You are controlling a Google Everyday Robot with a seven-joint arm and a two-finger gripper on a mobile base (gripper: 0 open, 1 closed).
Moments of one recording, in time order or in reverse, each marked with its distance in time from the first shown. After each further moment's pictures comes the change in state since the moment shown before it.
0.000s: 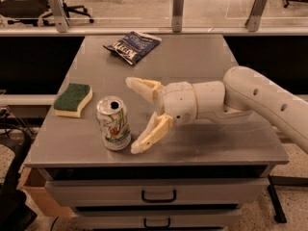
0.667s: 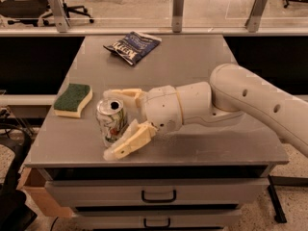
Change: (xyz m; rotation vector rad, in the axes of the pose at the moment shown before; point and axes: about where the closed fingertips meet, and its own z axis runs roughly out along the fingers) arm -0.009 0.027 0.037 -0.028 0.081 -0.011
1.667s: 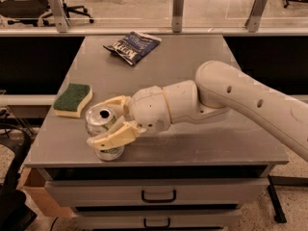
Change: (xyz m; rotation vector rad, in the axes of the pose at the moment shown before) arm 0.001 0.007 0.025 -0.073 0.024 0.023
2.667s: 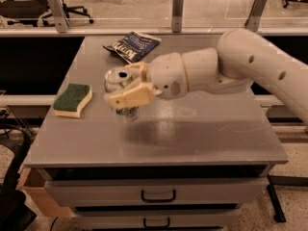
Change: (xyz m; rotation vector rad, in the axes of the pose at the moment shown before) arm -0.035 -0.057 -0.052 0.129 0.025 0.072
